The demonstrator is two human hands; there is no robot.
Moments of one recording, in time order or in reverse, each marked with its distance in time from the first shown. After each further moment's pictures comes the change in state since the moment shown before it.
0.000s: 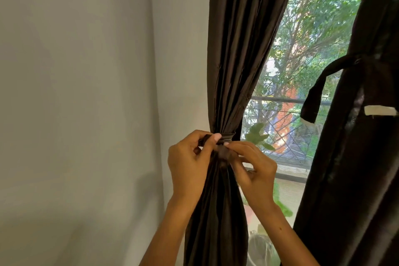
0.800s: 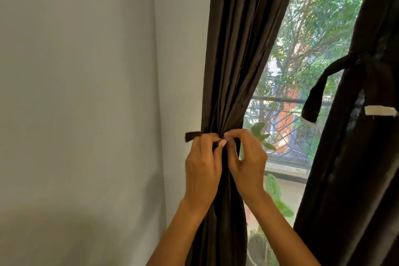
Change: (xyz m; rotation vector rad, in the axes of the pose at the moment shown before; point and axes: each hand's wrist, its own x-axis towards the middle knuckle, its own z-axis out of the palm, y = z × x) left_hand -0.014 -0.020 0.026 0.282 0.058 0.297; right_hand 0.014 0.001 0.013 -0.238 0.054 0.017
